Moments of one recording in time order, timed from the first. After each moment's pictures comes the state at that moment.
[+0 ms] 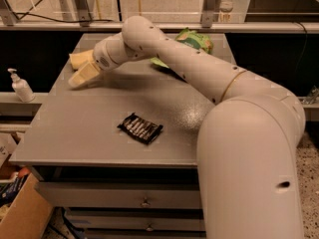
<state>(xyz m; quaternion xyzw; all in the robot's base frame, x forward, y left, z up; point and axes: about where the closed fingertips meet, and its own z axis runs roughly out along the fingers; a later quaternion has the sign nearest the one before) 0.750 0.231 0.829 -0.54 0.67 0.26 0.43</state>
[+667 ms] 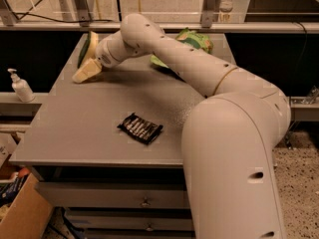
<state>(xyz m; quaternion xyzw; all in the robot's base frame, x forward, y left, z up) 0.779 0.225 0.815 -0.54 0.69 0.24 0.42</state>
